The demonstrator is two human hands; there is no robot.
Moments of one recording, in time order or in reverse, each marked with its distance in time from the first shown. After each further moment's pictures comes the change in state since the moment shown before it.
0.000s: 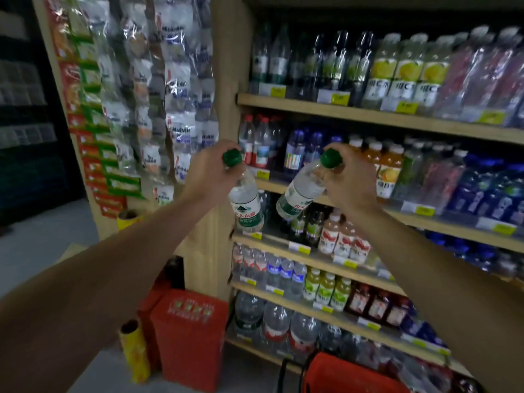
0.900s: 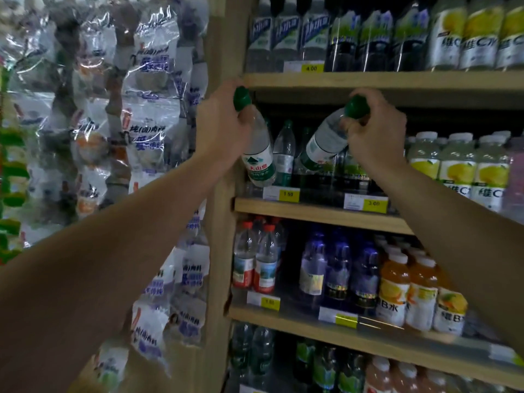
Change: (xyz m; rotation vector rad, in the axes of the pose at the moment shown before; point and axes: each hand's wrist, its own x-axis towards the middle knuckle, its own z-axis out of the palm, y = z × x) left_hand 0.357 -0.025 0.013 -0.137 0.417 0.296; right_hand 0.348 -0.044 0.066 -0.044 0.450 -0.321
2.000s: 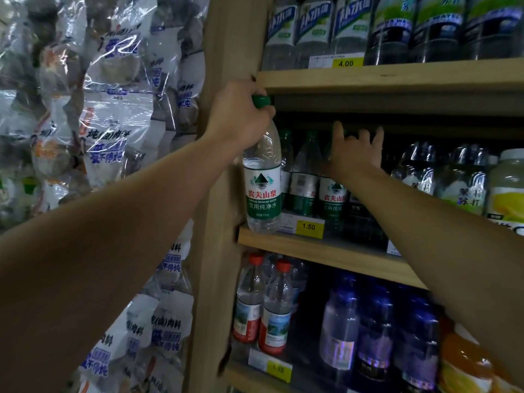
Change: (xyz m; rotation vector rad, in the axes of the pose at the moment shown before) left_hand 0.076 -0.047 0.076 0.075 -0.093 -0.076; right_hand 0.084 0.096 0.168 -0.841 -0.431 -0.077
